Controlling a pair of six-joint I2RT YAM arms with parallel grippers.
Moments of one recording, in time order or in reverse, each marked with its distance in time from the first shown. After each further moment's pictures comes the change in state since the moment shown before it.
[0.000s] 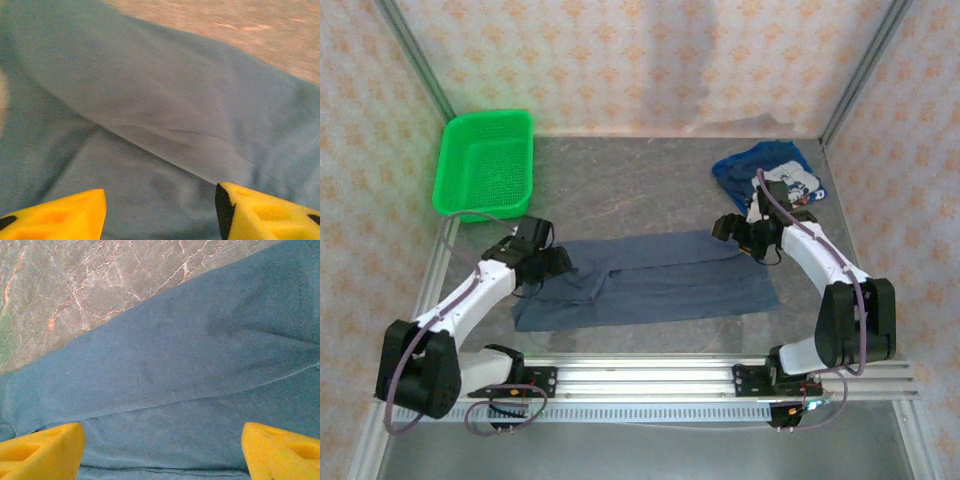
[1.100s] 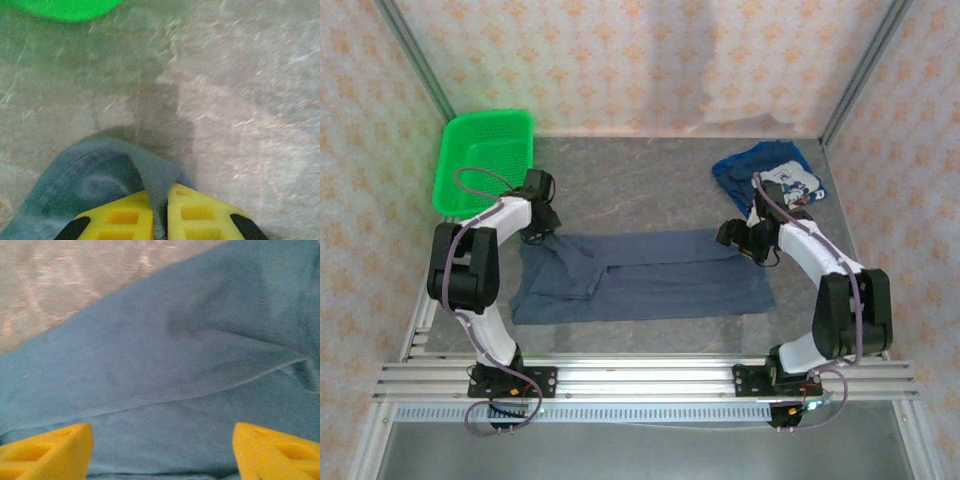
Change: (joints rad) left arm 0.143 0.603 0.467 0.054 -0.131 0.092; right arm 0.000 0.068 -0.006 -0.021 0.106 0.005
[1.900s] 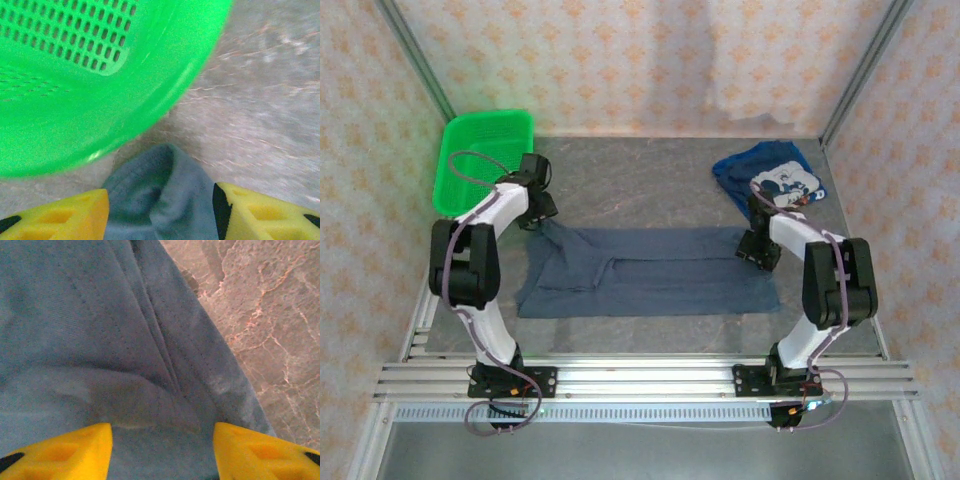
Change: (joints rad) left arm 0.014 -0.024 0.135 -0.104 -0.035 0.023; right arm -0.014 0.156 0.020 -0.063 0.333 0.133
